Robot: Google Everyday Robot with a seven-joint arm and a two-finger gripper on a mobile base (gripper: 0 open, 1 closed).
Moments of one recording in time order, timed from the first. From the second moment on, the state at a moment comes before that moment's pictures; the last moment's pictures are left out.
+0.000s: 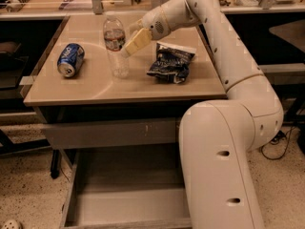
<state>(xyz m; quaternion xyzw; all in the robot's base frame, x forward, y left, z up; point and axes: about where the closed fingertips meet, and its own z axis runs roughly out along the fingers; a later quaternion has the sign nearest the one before) 0.734 0.072 0.899 -0.57 0.63 0.41 0.34</state>
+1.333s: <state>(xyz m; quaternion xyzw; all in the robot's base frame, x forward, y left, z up) 0.733 0.092 0.885 -0.55 0.63 0.43 0.34</state>
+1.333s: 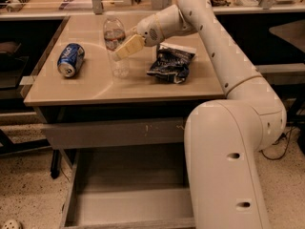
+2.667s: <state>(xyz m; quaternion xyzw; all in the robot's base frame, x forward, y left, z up) 0.733 0.092 0.885 -0.55 0.63 0.43 0.34</state>
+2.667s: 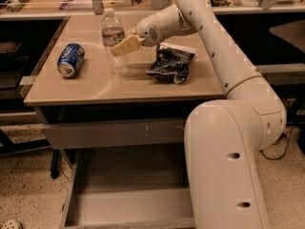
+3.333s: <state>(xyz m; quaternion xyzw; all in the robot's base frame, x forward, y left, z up) 0.717 0.075 0.899 -0.57 0.63 0.38 0.36</state>
